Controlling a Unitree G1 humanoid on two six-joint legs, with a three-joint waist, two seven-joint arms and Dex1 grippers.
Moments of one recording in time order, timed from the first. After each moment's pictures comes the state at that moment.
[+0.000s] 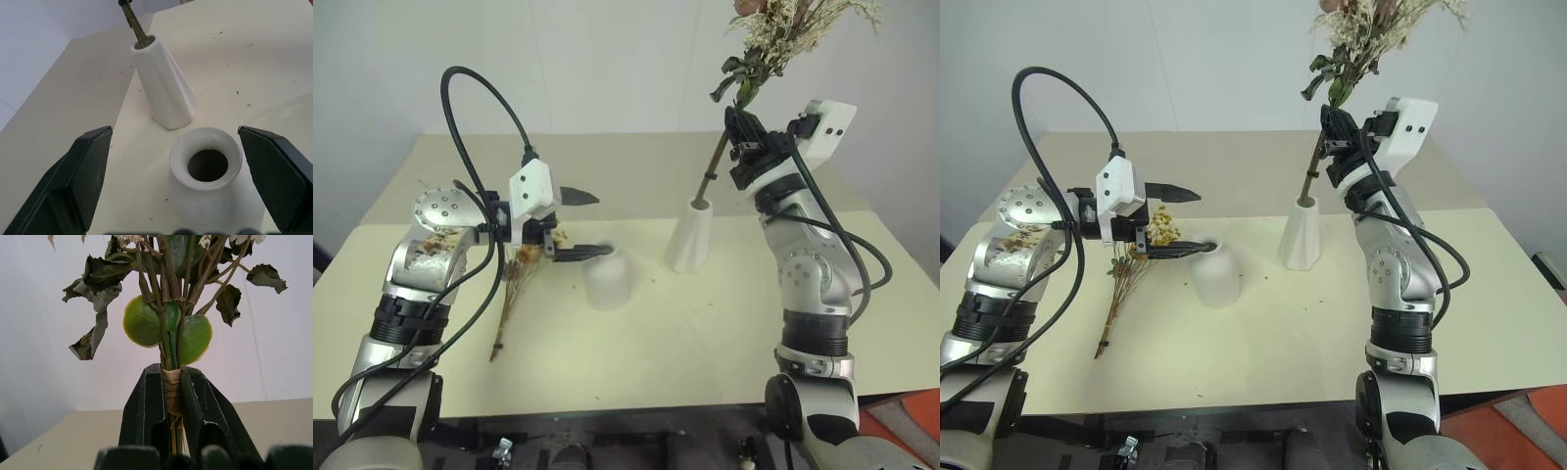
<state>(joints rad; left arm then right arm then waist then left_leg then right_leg) -0.83 0.72 -0.06 0.07 -0.28 0.28 -1.22 -0.84 -0.22 -0.24 -0.02 0.50 0.37 0.22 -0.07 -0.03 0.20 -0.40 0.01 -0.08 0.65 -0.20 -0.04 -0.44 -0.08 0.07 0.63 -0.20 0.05</state>
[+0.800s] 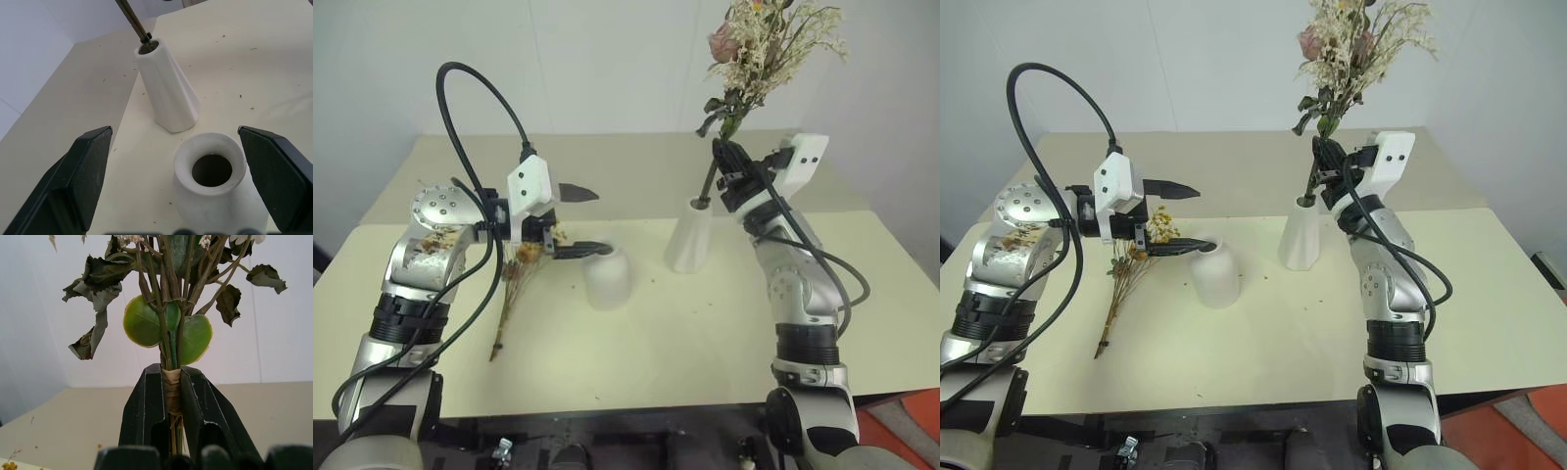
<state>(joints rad) -0.83 0.72 -0.06 0.07 -0.28 0.28 -1.22 -0.77 -0.21 -0.20 0.06 0.43 0.27 0.32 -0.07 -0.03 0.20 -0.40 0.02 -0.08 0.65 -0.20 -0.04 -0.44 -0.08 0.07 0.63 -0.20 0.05</state>
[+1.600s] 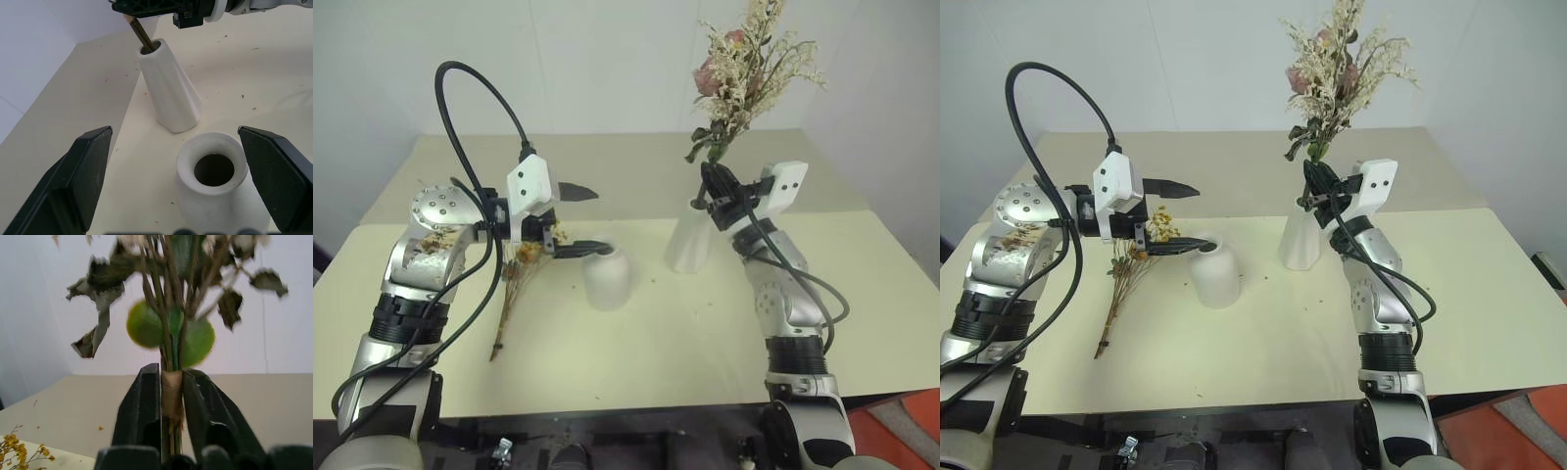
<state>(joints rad) -0.83 0.72 -0.06 0.07 -0.28 0.27 -1.21 -0.70 -0.18 -0.17 0.12 0.39 0.14 0.37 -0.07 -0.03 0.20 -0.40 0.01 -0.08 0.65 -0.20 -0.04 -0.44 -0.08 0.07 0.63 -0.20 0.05</state>
